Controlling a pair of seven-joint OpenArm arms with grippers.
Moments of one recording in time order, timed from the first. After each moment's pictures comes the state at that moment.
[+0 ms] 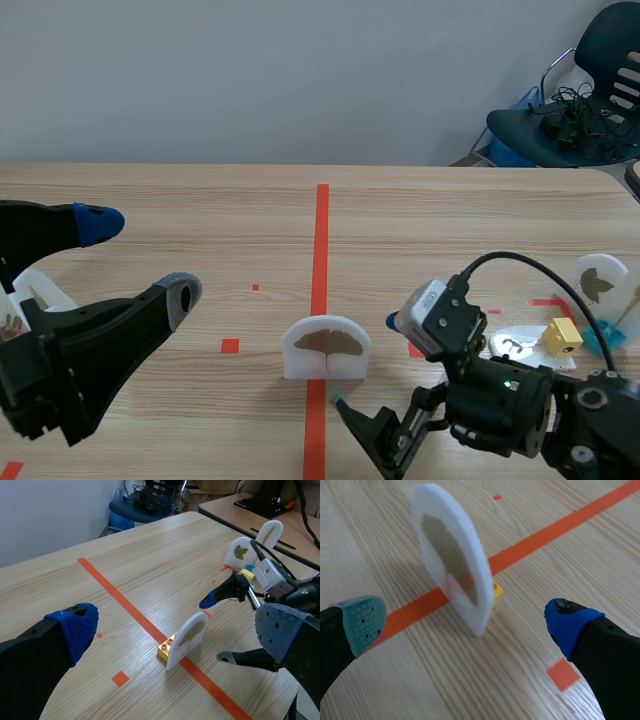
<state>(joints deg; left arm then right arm) 37.5 -22.1 -12.3 117.0 -26.1 -45.1 2.4 -10.0 19.8 -18.8 72.4 -8.9 33.3 22.3</state>
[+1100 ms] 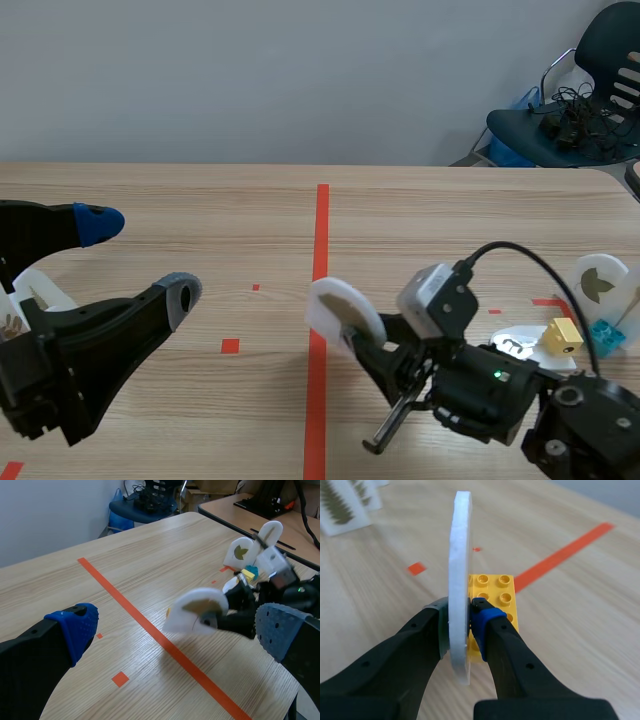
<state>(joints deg) 37.5 -22.1 -12.3 117.0 -26.1 -45.1 2.4 -10.7 17.1 -12.8 72.1 -9.7 32.8 30.9</state>
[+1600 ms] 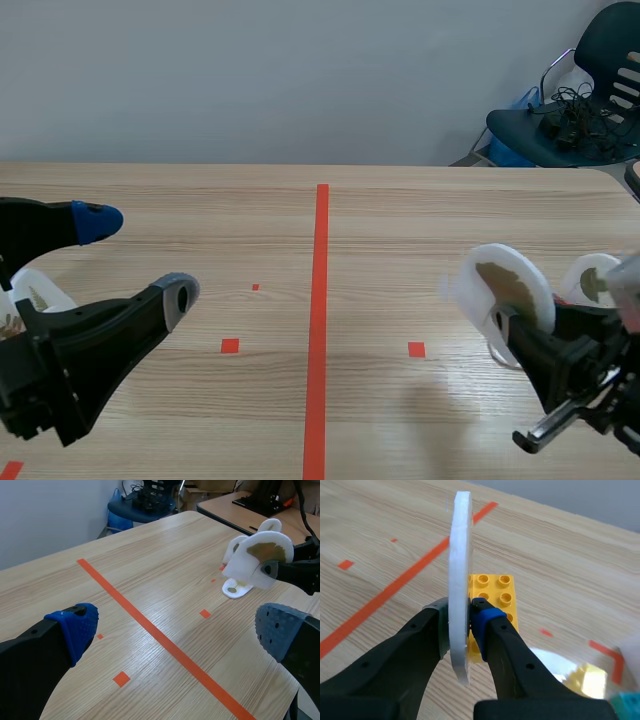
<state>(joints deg) 37.5 -23.3 -12.3 117.0 -26.1 -45.1 1.8 -31.7 17.9 12.2 91.9 1.0 35.9 22.4</state>
